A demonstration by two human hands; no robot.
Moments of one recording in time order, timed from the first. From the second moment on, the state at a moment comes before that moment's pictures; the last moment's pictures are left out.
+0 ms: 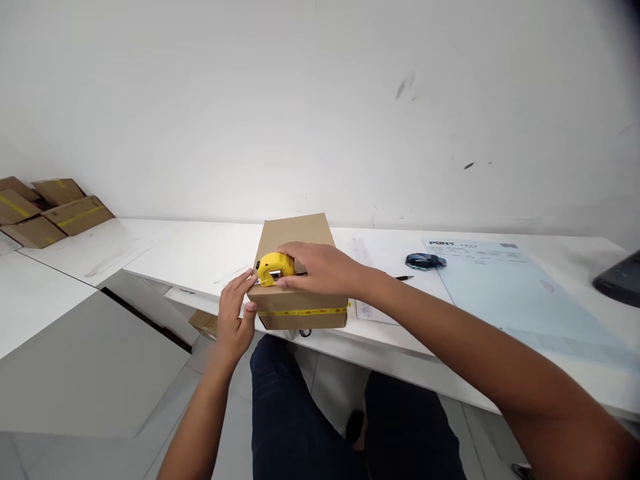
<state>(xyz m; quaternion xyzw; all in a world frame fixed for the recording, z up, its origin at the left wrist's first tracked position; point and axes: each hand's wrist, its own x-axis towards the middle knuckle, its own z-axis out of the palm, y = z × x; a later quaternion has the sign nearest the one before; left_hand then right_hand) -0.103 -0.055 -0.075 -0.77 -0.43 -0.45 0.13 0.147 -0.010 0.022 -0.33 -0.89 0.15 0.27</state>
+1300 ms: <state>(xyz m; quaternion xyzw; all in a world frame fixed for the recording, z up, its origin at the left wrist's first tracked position) -0.044 0.008 -0.102 -0.62 -0.52 -0.57 0.12 0.294 -0.015 -0.125 -0.54 -0.66 0.39 0.34</state>
